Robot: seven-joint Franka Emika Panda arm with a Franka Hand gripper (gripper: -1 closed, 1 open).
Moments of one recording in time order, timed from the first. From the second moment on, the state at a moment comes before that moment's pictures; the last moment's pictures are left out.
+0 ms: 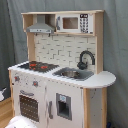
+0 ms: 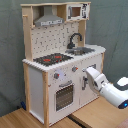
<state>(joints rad) -0.33 -1.49 1.50 -2.36 -0.52 2.53 0.66</state>
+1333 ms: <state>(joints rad) -0.53 -1.49 1.51 -2.22 -0.58 2.68 0.28</state>
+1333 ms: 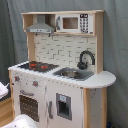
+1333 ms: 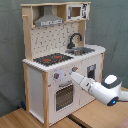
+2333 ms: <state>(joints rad) -0.59 -1.49 1.52 -2.22 -0.58 2.79 -0.03</state>
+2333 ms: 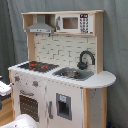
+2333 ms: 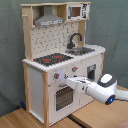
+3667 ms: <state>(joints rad) -0.79 -1.48 1.54 -2.17 -0.58 3.01 -0.27</state>
